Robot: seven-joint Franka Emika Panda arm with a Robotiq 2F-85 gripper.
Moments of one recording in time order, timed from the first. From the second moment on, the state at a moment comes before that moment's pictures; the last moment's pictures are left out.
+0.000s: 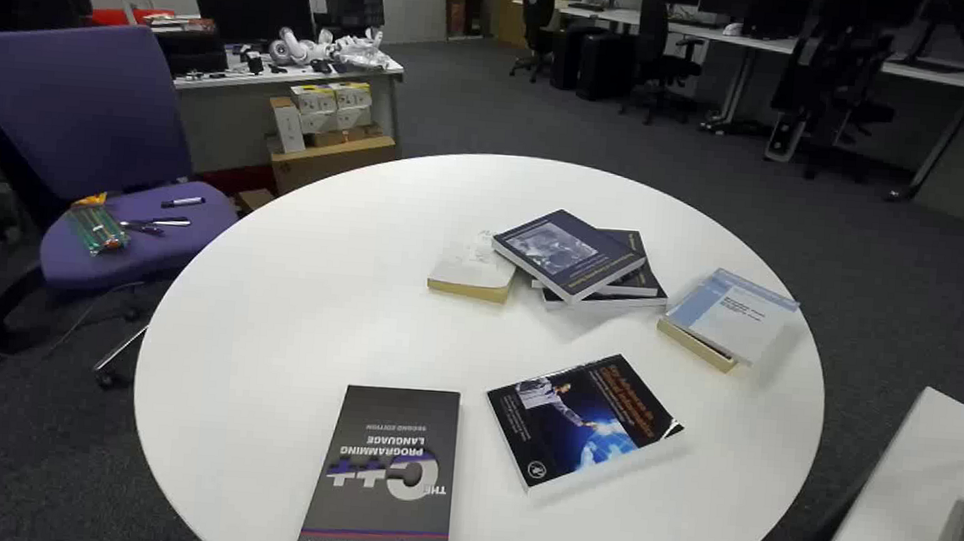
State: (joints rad) arm -0.05 -0.56 -0.09 -2.45 -0.02 1.89 -0.05
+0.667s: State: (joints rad) arm -0.05 -0.39 -0.10 -2.38 -0.01 2.08 -0.05
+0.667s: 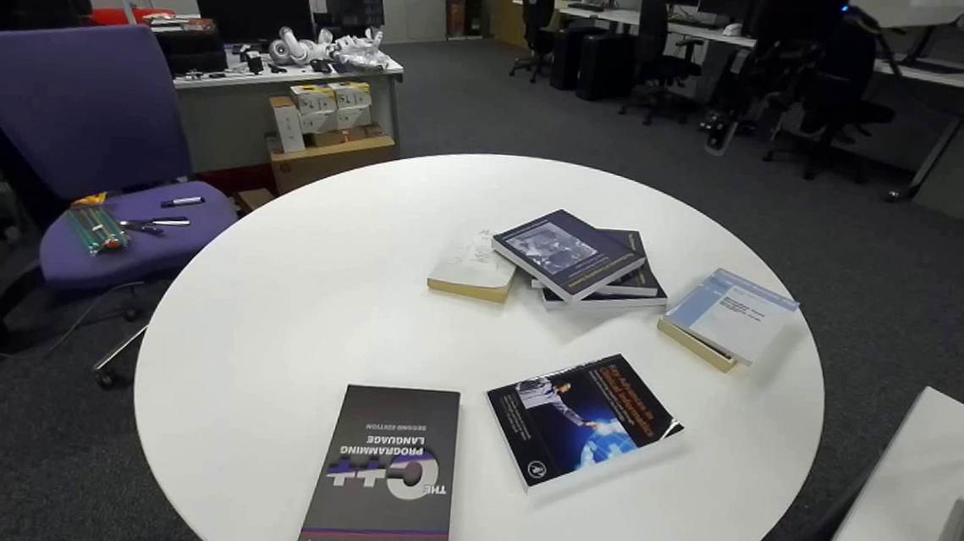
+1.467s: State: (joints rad) arm -0.07 0.12 -0.11 -1.91 -0.07 2.12 -0.08
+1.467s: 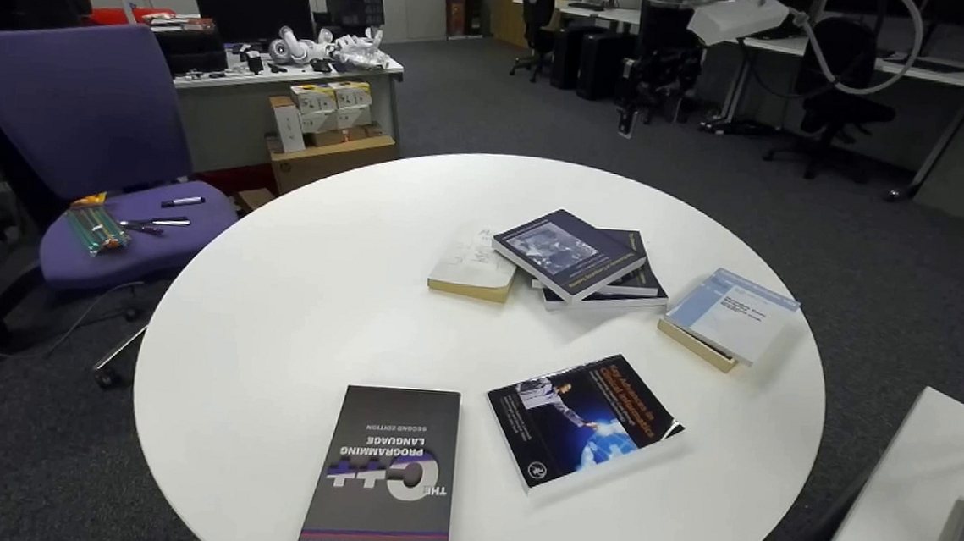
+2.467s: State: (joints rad) arm -0.10 0.34 -0.12 -1.70 -0.07 2.11 -0.04
